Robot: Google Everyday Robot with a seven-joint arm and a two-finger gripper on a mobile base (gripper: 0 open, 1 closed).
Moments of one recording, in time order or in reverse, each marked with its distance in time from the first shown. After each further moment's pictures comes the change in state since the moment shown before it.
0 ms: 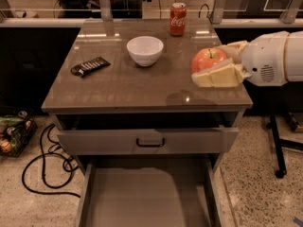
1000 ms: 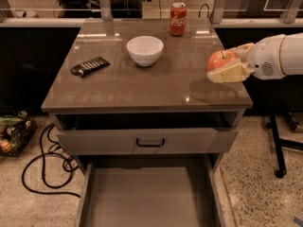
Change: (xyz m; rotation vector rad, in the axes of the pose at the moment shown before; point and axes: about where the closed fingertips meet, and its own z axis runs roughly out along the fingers) arm 0.059 -0.091 0.021 0.075 0.091 -0.006
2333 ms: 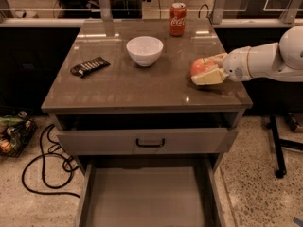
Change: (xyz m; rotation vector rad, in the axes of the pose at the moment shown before) arm 0.039 -0.032 0.099 -0.120 -0.024 0.019
